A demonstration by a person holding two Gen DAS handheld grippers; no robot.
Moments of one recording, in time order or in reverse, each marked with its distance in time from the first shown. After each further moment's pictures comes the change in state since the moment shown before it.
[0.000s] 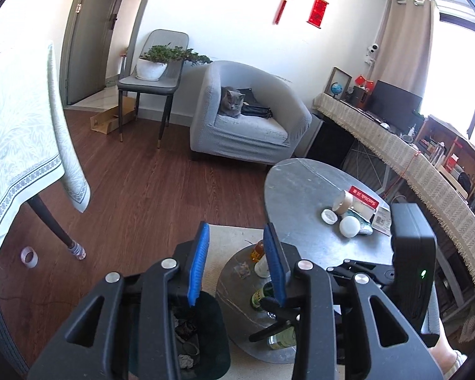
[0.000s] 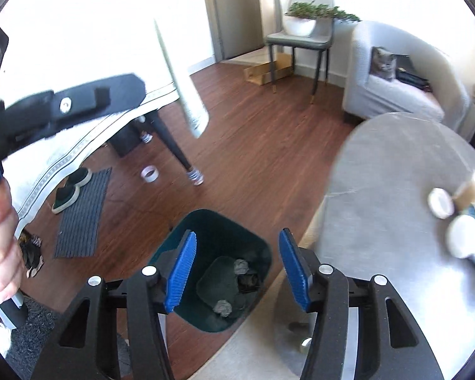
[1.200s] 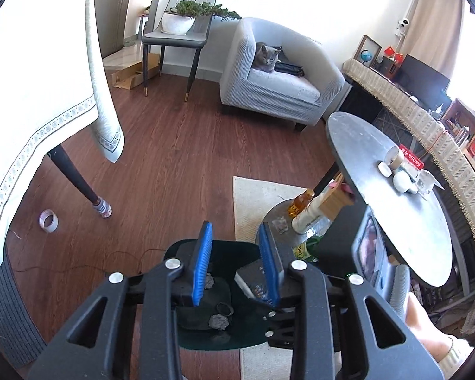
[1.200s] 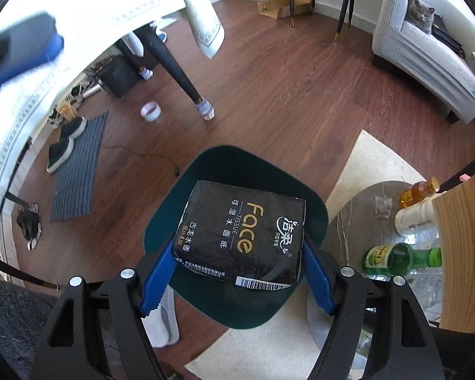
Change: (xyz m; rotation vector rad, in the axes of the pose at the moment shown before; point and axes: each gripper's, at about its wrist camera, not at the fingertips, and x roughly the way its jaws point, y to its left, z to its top) left arm 0.009 0.084 -0.038 -0.055 0.198 0.087; right arm 0.139 0.066 -0.026 -0.040 0.336 0.032
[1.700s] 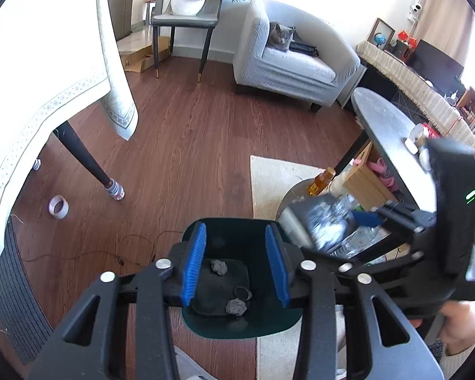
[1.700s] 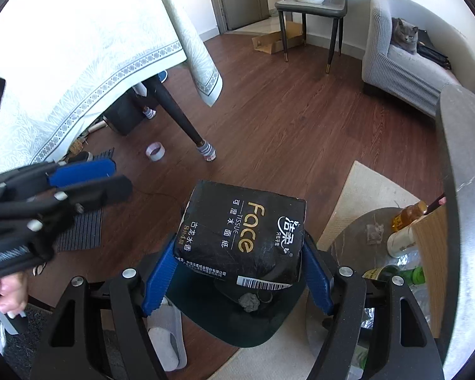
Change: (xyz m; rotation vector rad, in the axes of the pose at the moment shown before) left arm 0.021 0.021 -0.017 0.003 0.082 0.064; right arm -0.044 -0.010 0.019 0.045 -0.160 0.030
